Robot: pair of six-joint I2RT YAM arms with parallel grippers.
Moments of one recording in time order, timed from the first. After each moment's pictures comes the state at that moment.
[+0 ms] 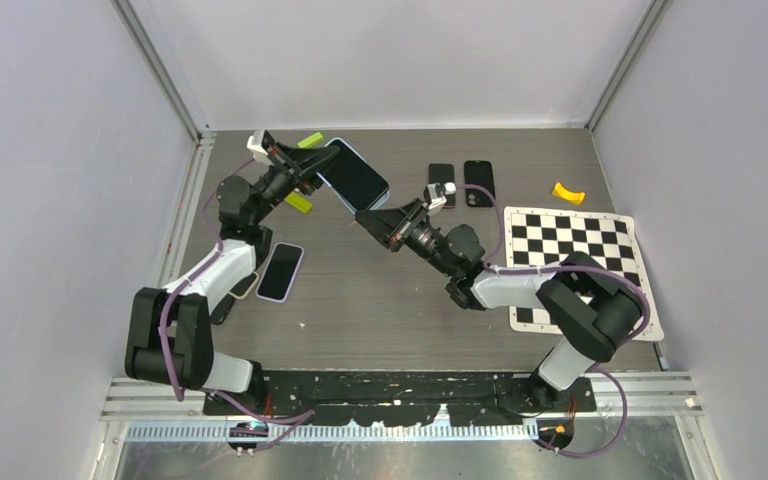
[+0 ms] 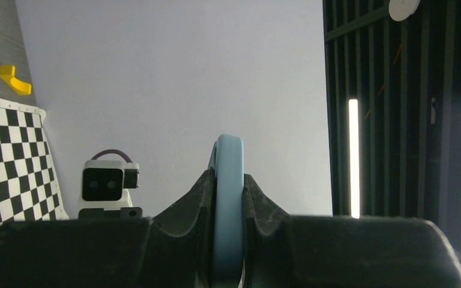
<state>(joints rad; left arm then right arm) -0.17 1.40 0.80 0.98 0.65 -1.88 0.77 1.61 0.67 1.23 -0.12 1.50</state>
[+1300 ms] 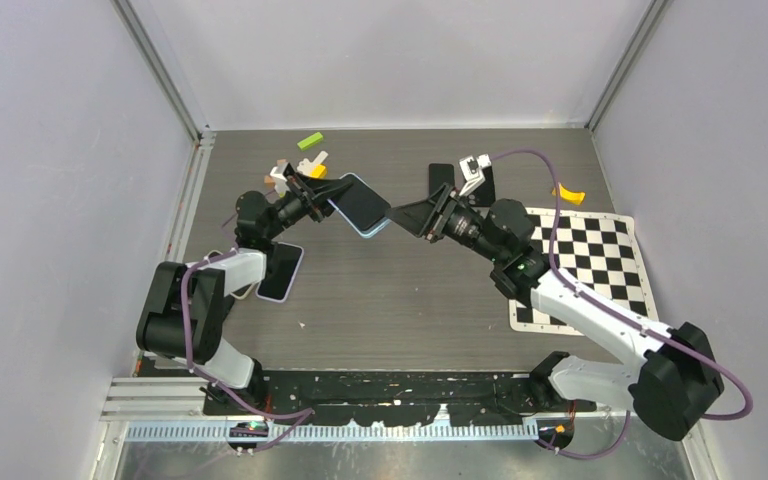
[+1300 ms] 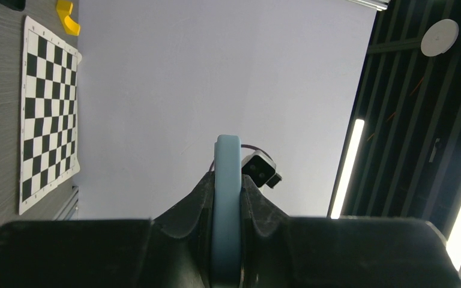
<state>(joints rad) -0.18 1.54 0.67 1.07 0.73 -1.95 0.65 1.13 0.77 0.47 -0.32 0.94</state>
